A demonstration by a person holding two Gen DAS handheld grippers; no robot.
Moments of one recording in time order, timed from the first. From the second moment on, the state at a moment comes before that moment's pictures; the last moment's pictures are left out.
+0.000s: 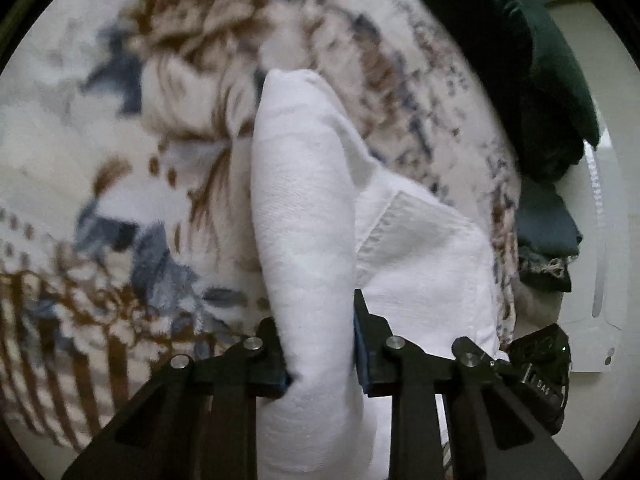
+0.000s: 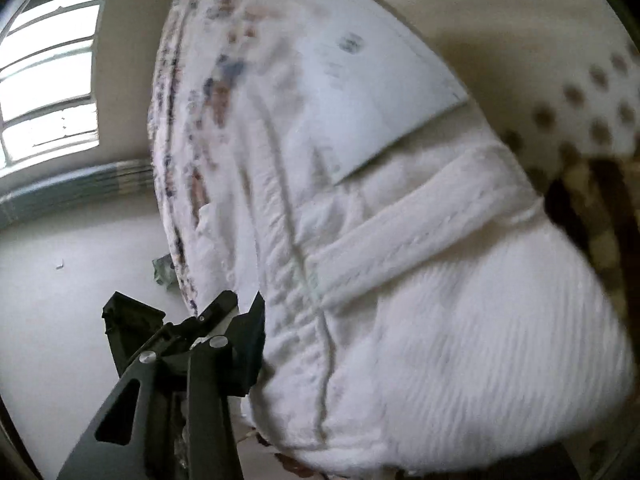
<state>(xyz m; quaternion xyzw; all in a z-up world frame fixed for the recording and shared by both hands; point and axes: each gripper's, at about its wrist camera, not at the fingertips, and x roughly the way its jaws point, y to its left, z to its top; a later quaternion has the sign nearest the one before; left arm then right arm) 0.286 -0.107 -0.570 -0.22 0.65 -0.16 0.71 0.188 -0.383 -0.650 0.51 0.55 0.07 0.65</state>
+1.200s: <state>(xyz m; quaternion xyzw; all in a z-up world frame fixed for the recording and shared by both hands) 0.732 0.141 -0.606 -0.13 0.60 -0.08 0.79 0.684 -0.148 -0.682 0.42 0.53 0.12 0.72</state>
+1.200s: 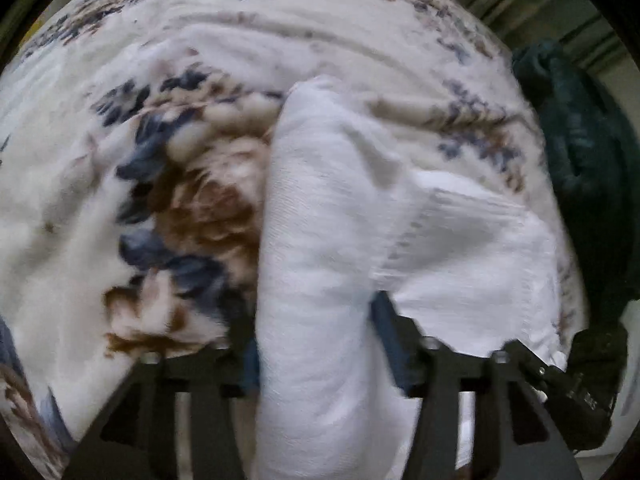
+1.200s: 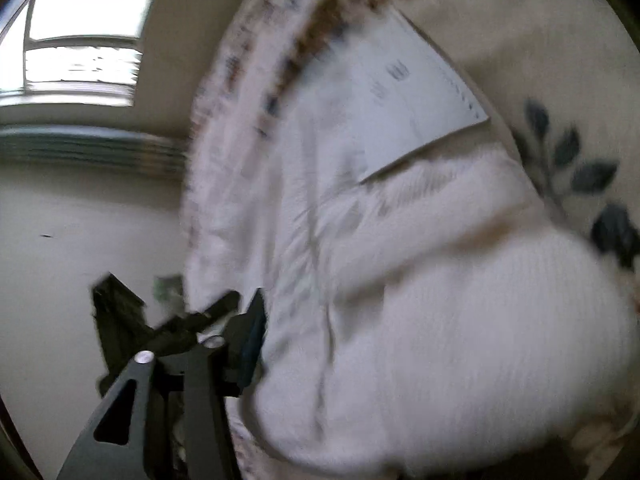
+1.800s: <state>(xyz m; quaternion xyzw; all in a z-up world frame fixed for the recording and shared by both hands) 0.657 0.112 -0.523 0.01 0.58 0.02 0.82 0.651 -0.109 -0.537 0.03 0.57 -0.07 0.82</state>
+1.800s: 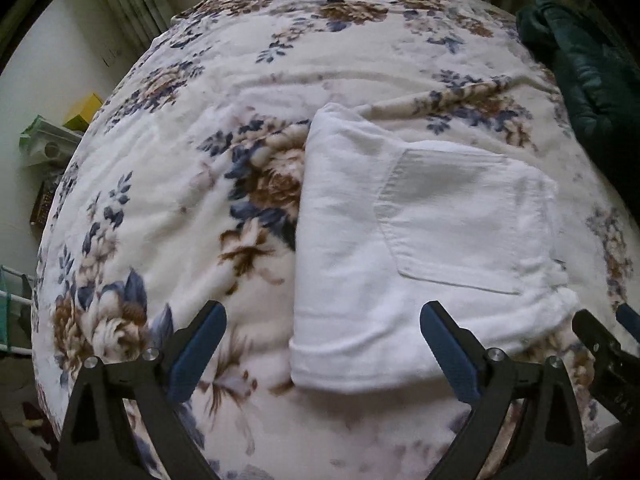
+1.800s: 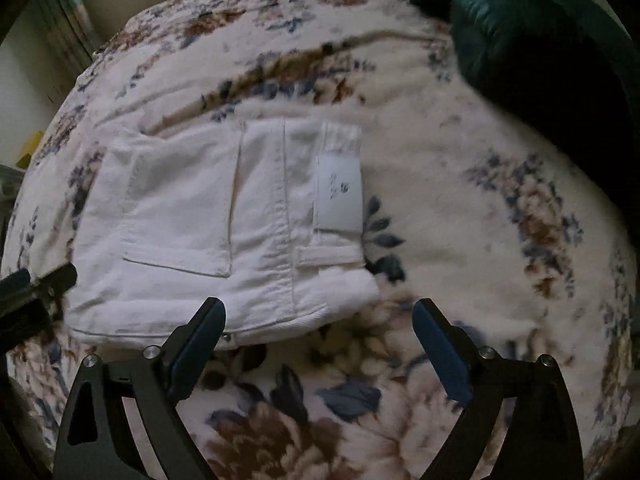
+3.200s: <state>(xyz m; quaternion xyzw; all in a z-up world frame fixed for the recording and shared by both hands) 0.307 0.071 -0.116 0.00 0.40 0.04 0.92 0.268 -0.133 -0.070 0.01 0.41 0.03 0.91</state>
